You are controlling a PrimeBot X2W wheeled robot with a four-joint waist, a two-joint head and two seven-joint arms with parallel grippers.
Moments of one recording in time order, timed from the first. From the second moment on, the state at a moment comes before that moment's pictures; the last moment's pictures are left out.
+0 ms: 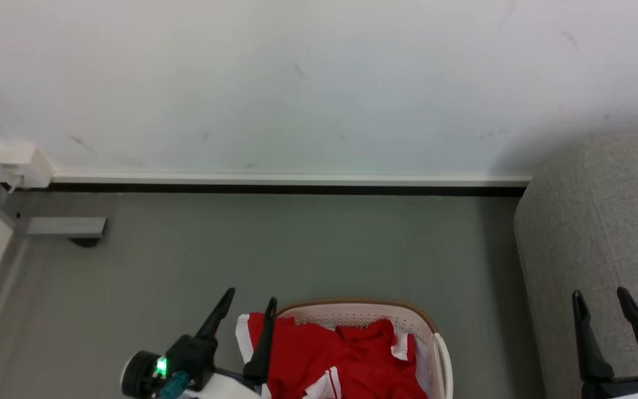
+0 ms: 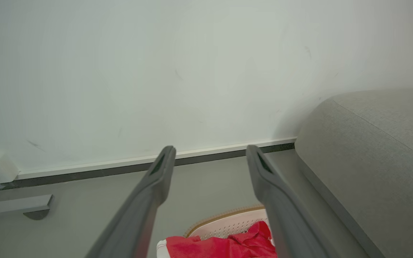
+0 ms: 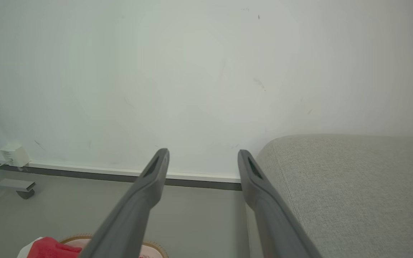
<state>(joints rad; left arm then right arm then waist) -0.12 0.05 -0.23 0.26 -0.05 -0.05 -0.26 -0.01 -0.18 0.01 0.15 0.29 0.13 -0.26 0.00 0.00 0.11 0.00</state>
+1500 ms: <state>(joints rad) -0.99 0.05 -0.94 1.08 -0.35 -0.03 0.00 -0.41 -0.22 0.06 -0.06 0.34 0.13 -0.26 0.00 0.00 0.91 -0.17</state>
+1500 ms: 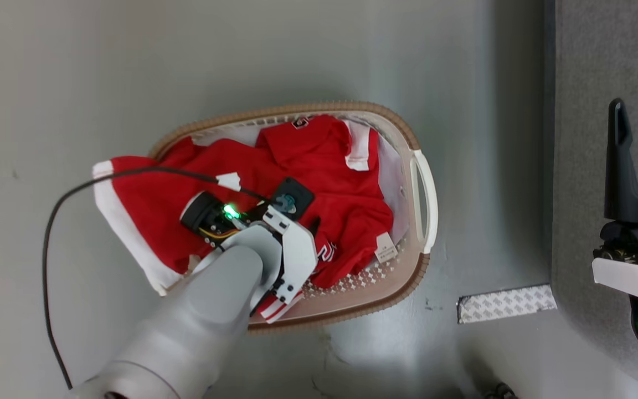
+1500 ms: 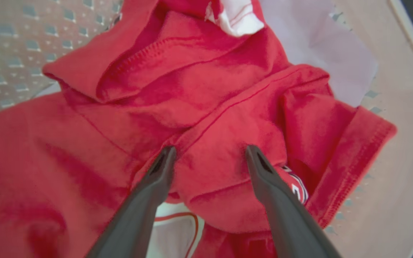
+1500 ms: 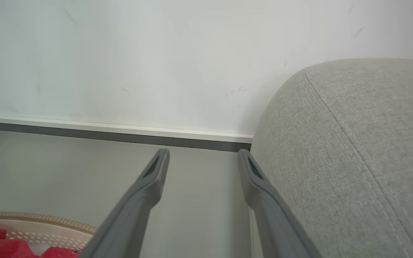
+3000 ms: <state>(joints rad) -0.73 0.05 -1.14 0.85 -0.64 -0.01 -0.25 -0.20 -0.23 0.09 0.03 0.37 0.13 -0.26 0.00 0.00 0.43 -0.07</state>
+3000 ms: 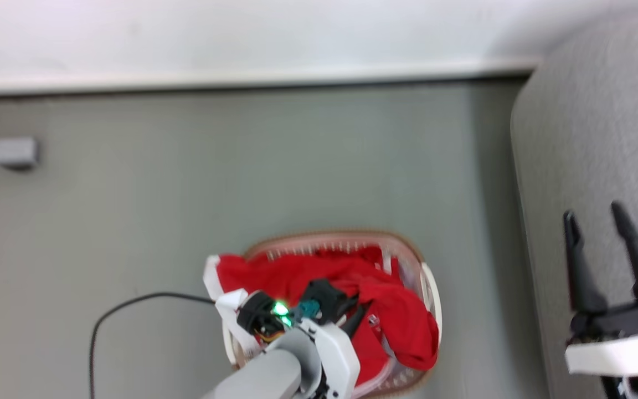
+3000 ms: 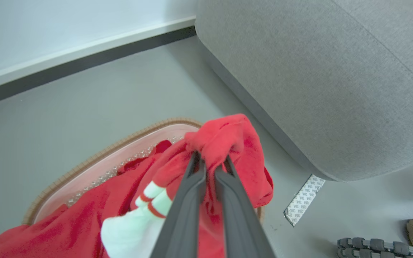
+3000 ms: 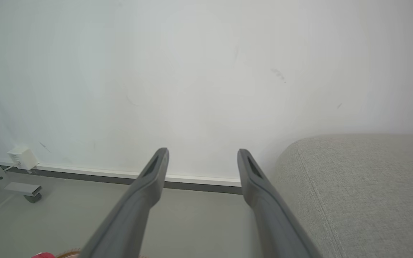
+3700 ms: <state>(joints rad) -0.57 0.31 -1.08 0.24 -0.68 0.17 -0.17 -0.10 -0.35 0.50 0.07 0.47 0.13 -0.26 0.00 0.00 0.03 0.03</state>
